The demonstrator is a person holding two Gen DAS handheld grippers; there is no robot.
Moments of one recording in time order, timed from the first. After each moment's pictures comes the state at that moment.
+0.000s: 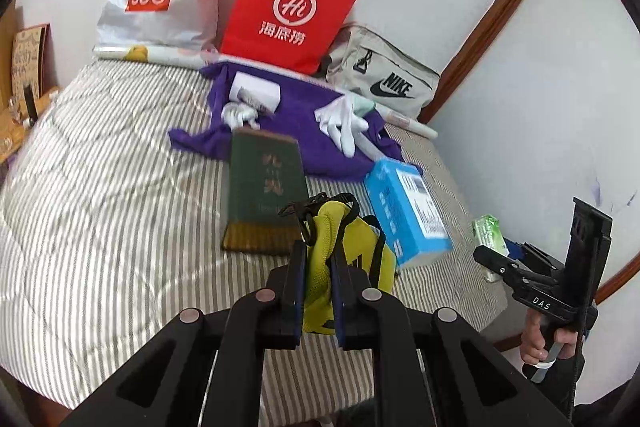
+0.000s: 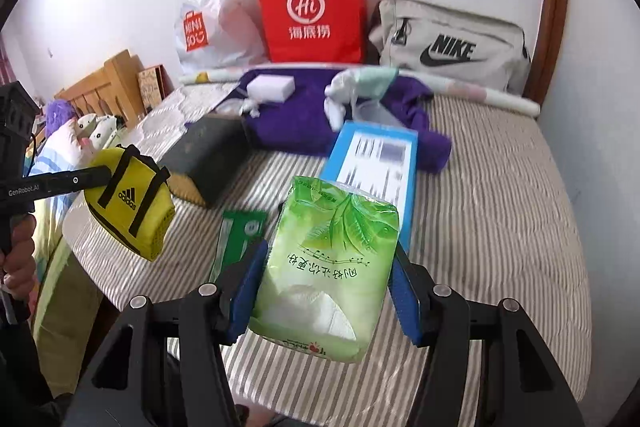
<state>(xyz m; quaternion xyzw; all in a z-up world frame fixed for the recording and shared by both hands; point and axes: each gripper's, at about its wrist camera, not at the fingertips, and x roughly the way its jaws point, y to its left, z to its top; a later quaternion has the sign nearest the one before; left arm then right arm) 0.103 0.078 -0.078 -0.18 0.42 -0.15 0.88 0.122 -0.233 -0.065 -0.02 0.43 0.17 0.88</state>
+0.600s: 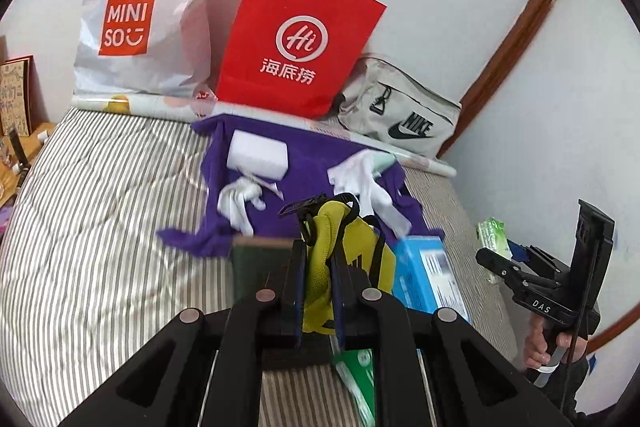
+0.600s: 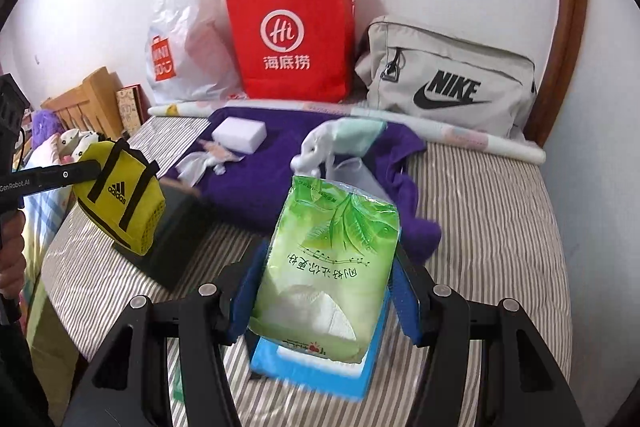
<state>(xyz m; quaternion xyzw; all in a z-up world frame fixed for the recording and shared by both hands) 0.214 0.085 -0.064 -0.17 0.41 -0.14 0.88 0.233 -0.223 -0.053 -0.04 0.43 0.15 0.89</state>
